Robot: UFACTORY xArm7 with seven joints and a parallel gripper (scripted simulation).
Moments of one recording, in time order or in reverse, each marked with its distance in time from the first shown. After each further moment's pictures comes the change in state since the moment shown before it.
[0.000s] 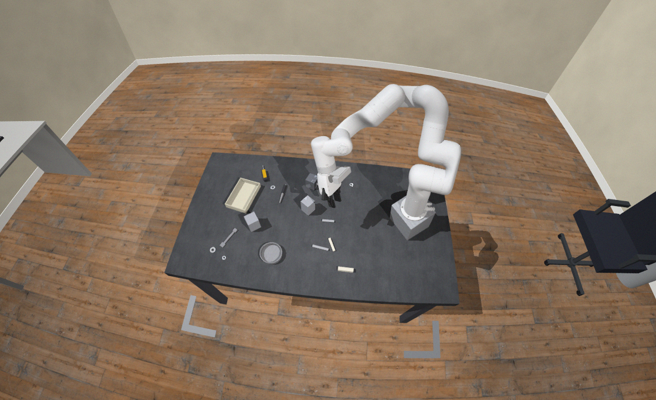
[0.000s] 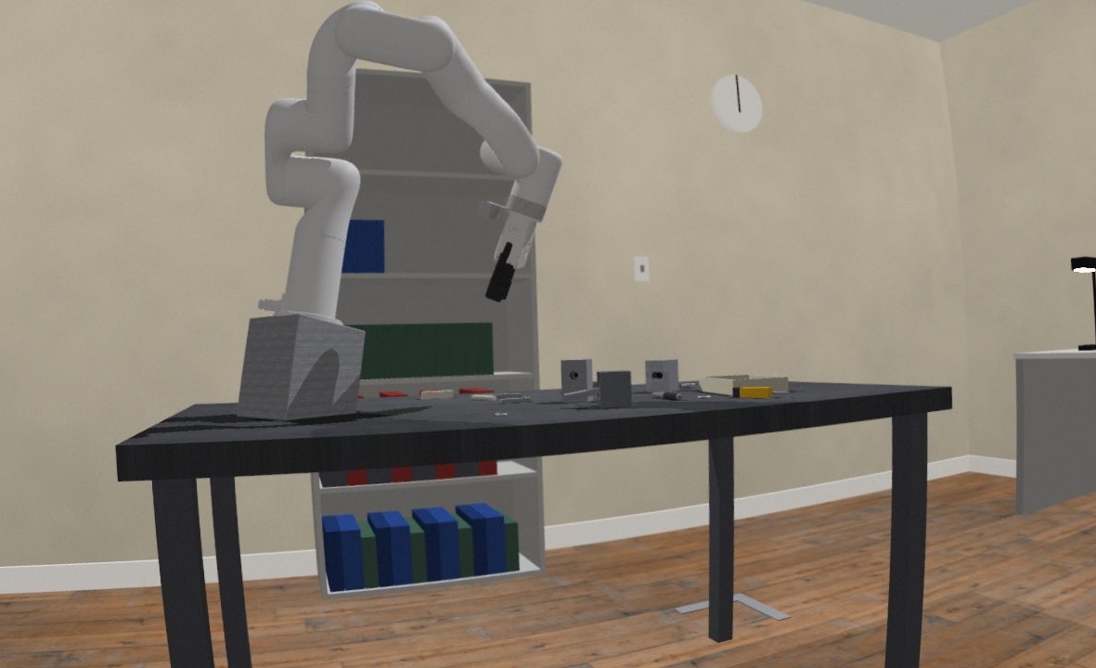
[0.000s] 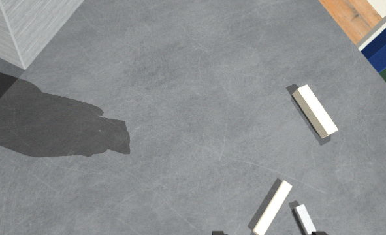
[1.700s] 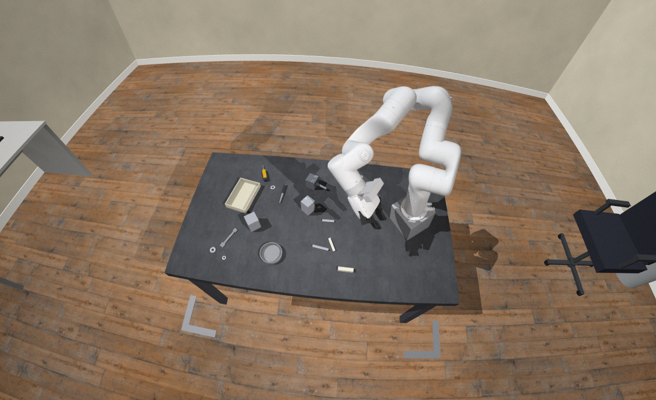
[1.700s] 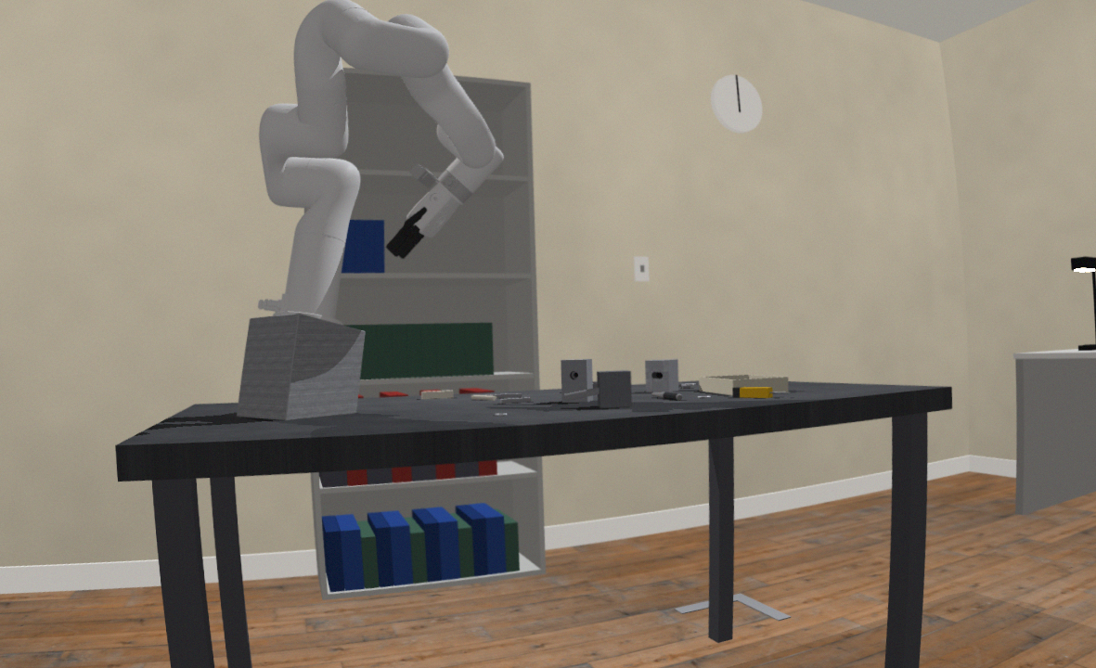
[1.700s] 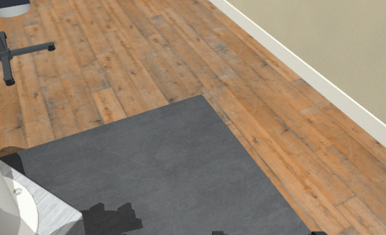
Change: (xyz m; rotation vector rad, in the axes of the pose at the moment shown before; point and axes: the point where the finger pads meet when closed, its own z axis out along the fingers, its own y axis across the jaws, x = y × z) arm 0.237 0.056 -0.006 0.135 0.401 0.033
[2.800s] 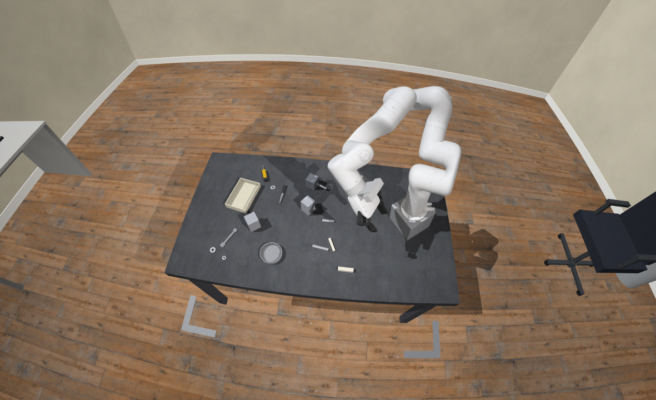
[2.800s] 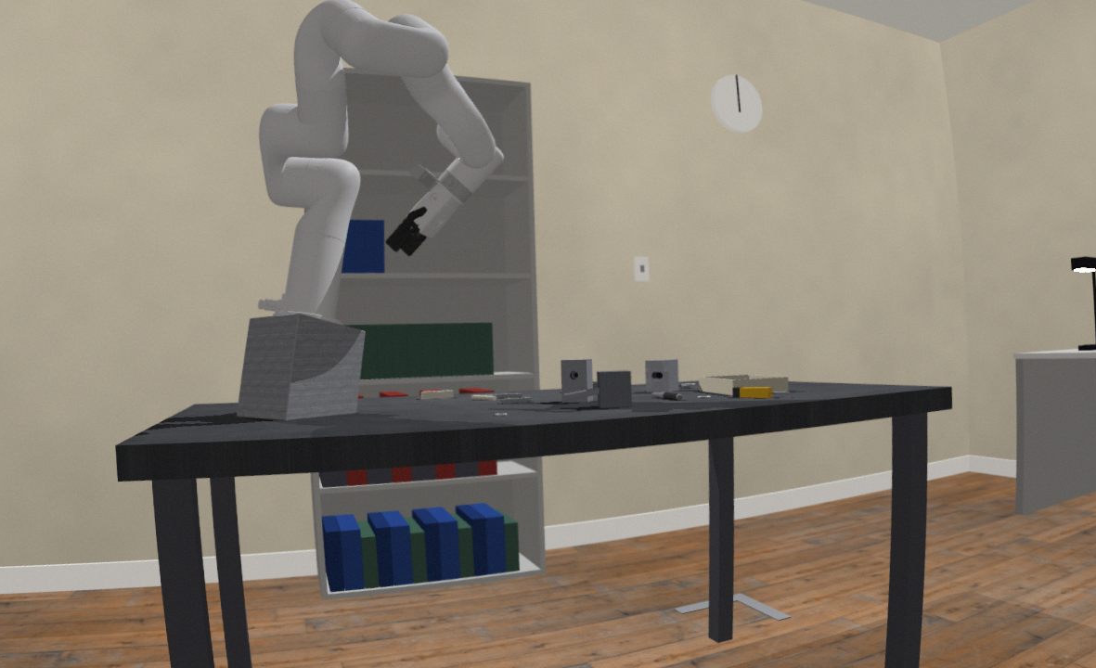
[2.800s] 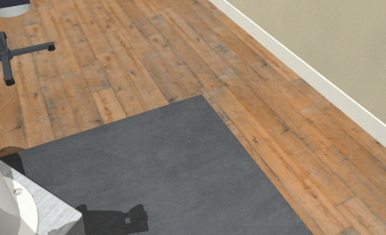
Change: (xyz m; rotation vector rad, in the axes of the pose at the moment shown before) arm 0.000 0.000 0.000 0.000 0.000 0.000
